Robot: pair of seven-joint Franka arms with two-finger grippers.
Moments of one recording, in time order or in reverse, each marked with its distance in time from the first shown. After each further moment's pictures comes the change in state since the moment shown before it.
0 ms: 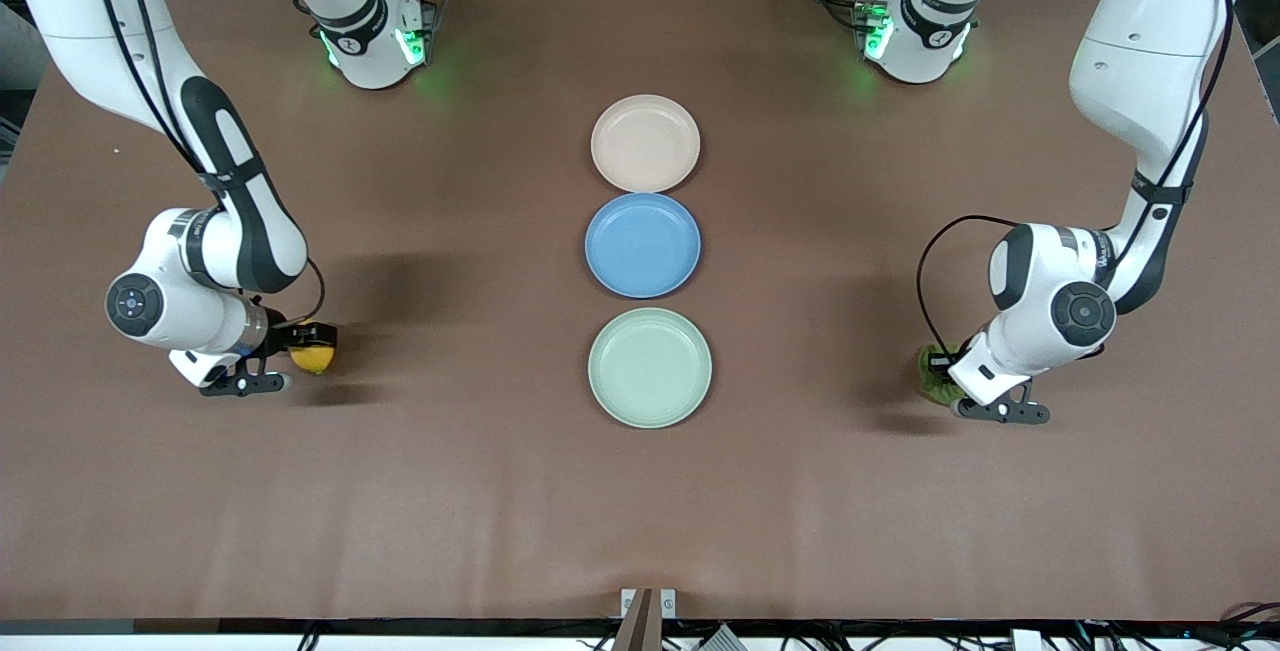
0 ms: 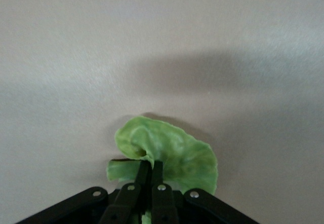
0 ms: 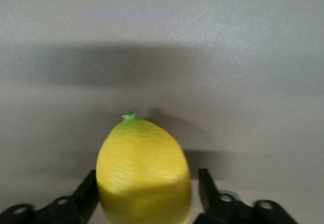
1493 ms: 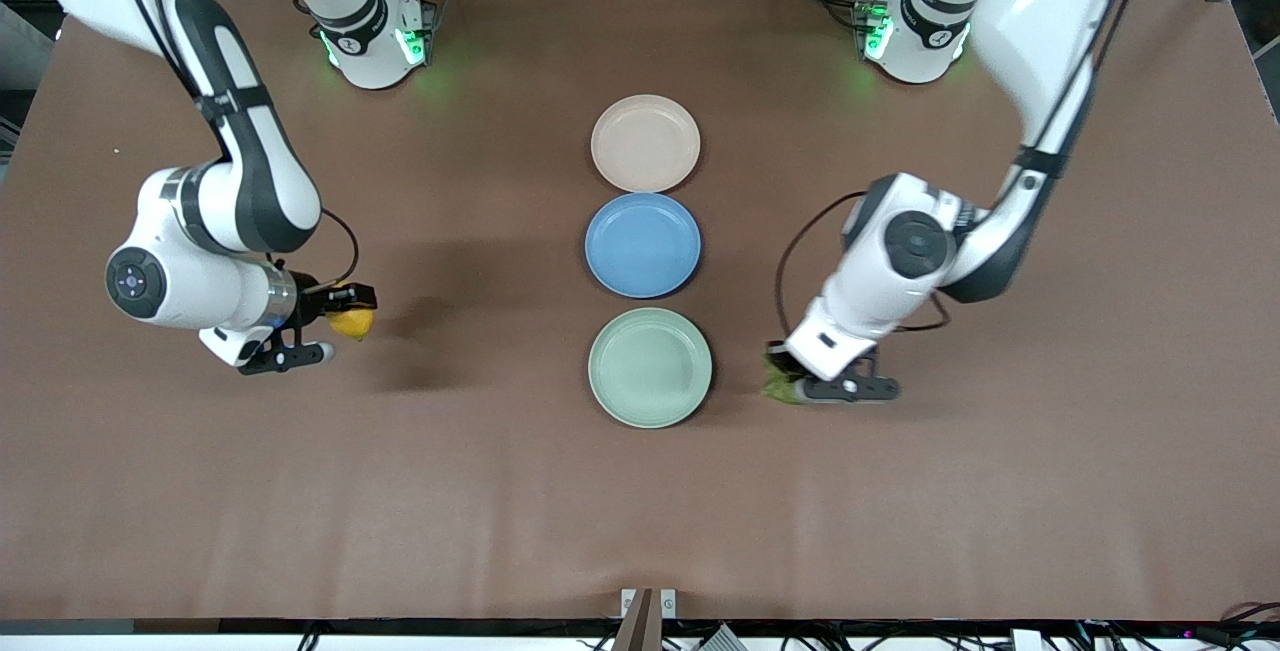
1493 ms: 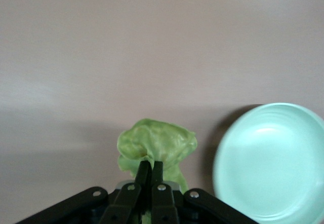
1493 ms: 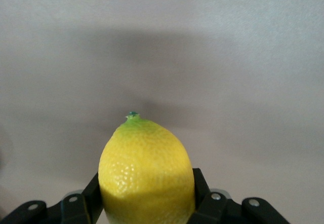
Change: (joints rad) left arm -0.241 -0.047 -0.180 0.143 0.000 0.001 -0.505; right arm 0.092 -0.192 0.066 0.034 0.109 -0.328 0.035
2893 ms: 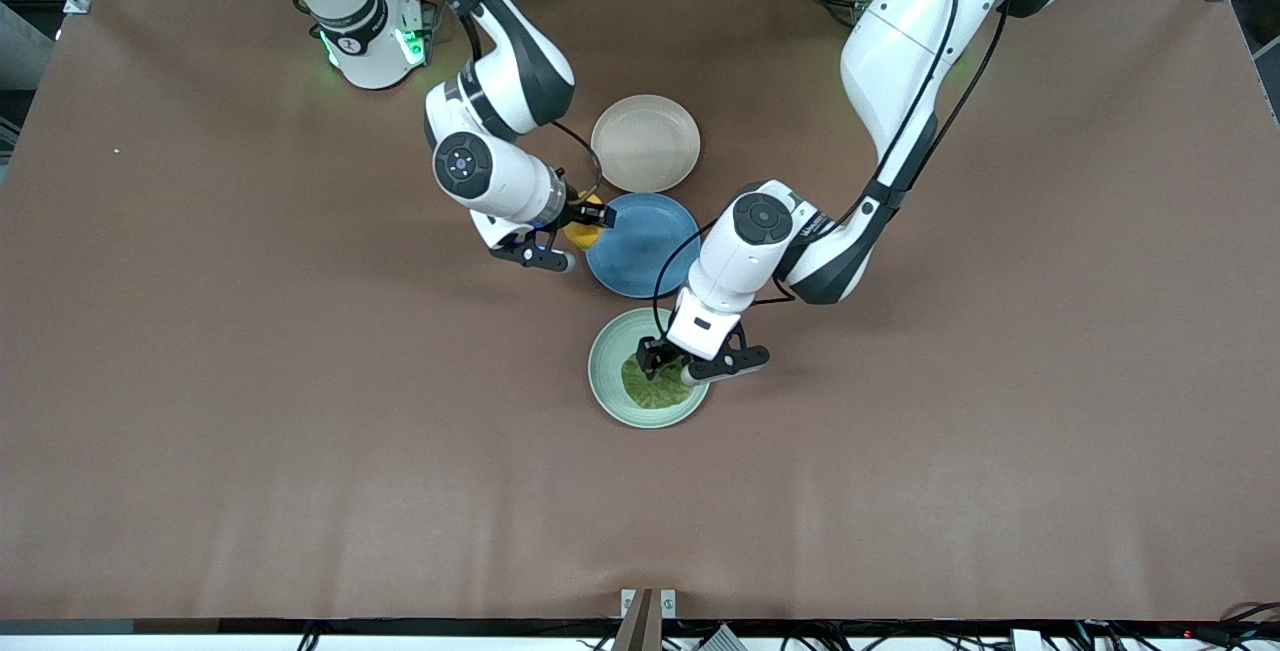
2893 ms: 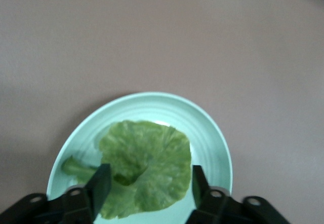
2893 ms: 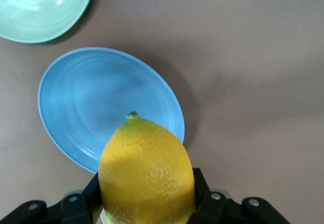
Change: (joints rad) left arm -0.299 0.209 0.116 0.135 0.000 0.294 -0.505; right arm 0.591 -0.002 0.006 -0.095 0.326 0.232 0.772
